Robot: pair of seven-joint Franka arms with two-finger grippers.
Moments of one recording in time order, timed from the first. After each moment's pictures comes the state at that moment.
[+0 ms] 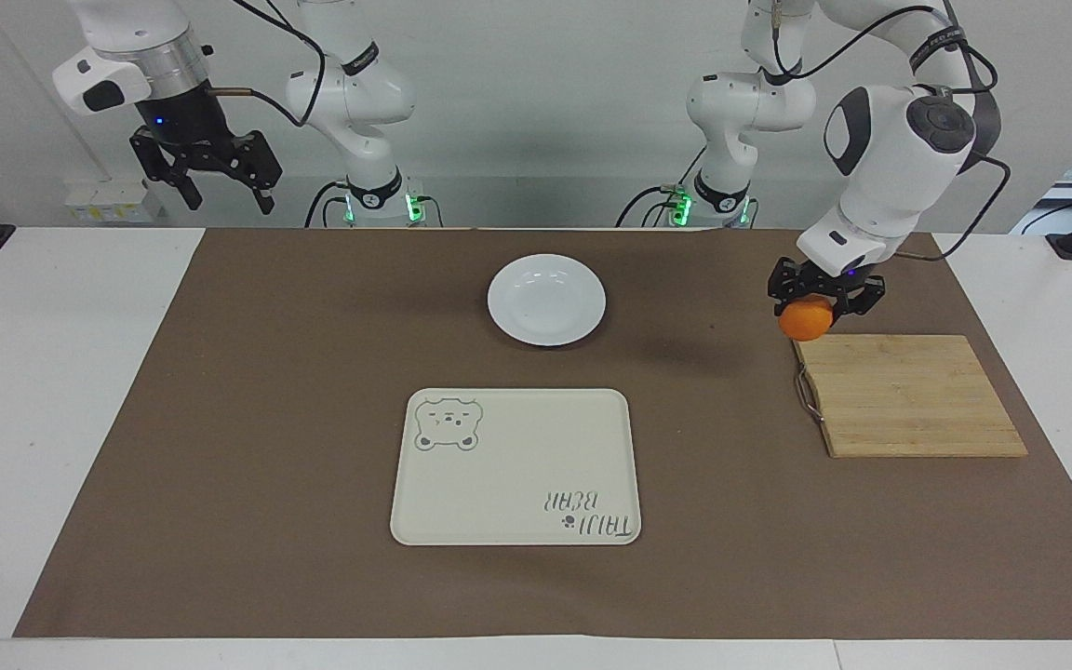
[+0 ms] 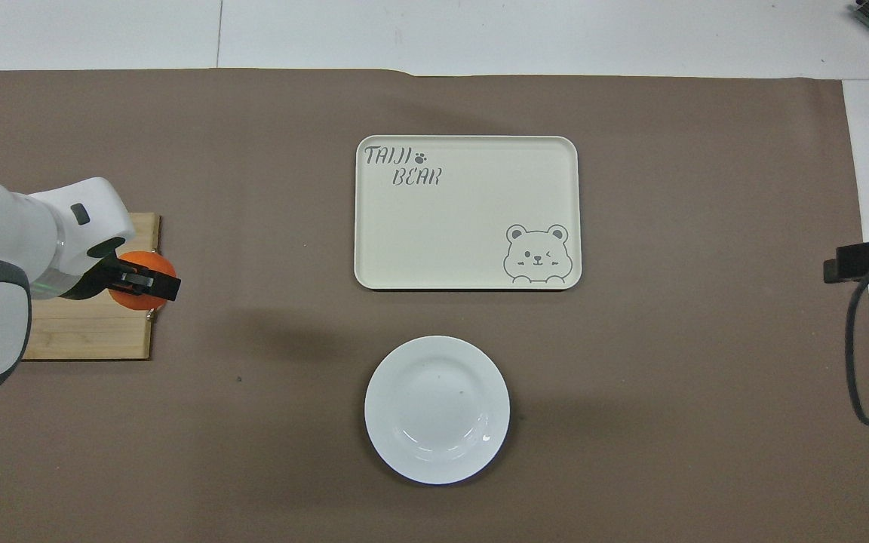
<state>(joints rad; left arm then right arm) -0.16 -0.05 0.00 -1.97 -0.02 1.91 0.15 0.03 -0.11 -0.06 -1.58 0.00 1.51 0.07</state>
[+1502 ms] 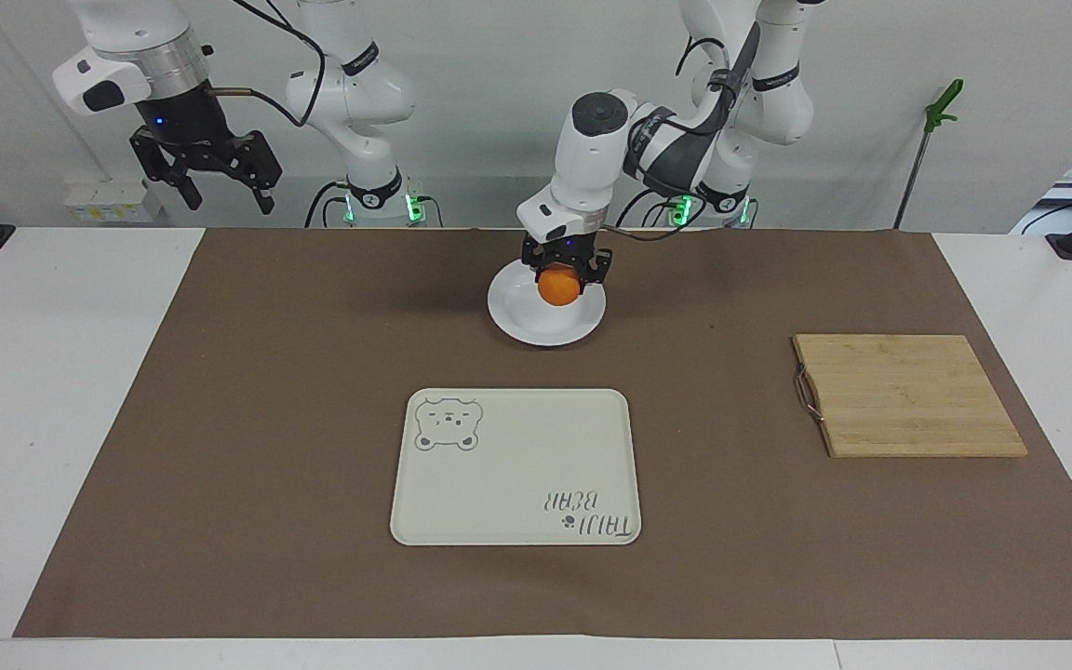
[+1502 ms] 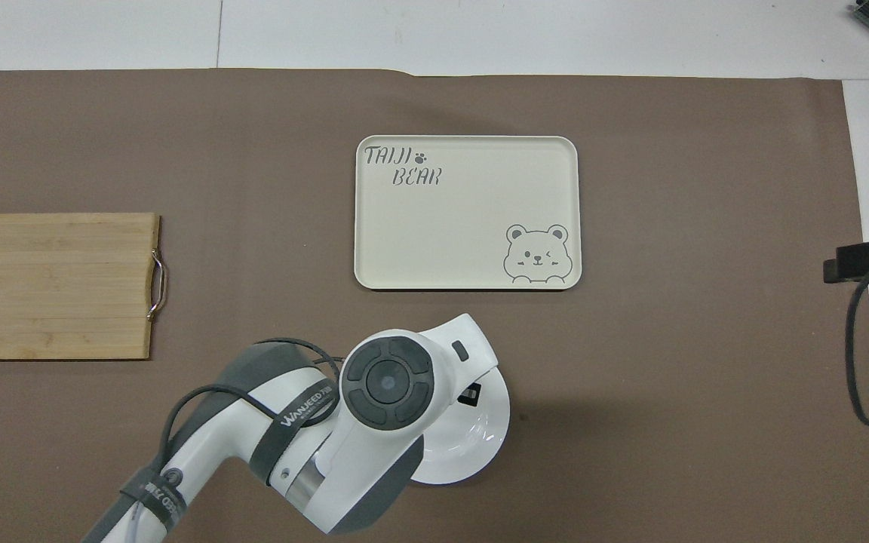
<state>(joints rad) -0.81 0.09 -0.01 -2.03 -0.12 2.15 -0.43 0.03 -0.11 -0.06 -1.58 0.00 1.51 0.07</state>
